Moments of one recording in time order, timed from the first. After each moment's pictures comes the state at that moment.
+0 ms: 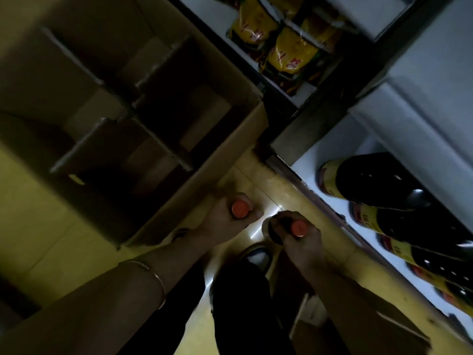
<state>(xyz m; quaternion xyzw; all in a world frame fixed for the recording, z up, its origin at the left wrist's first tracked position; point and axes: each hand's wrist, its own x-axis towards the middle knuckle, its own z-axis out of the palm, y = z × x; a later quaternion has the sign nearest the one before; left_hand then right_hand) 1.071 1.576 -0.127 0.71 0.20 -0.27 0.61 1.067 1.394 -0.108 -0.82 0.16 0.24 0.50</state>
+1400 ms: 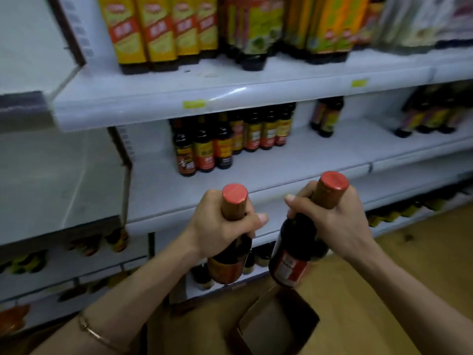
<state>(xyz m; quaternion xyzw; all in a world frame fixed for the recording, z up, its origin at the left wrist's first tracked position) 0.993 1.414 0.585 0.60 -0.52 -0.22 0.57 0.837 1.294 0.613 -0.78 0.22 -0.34 0.48</state>
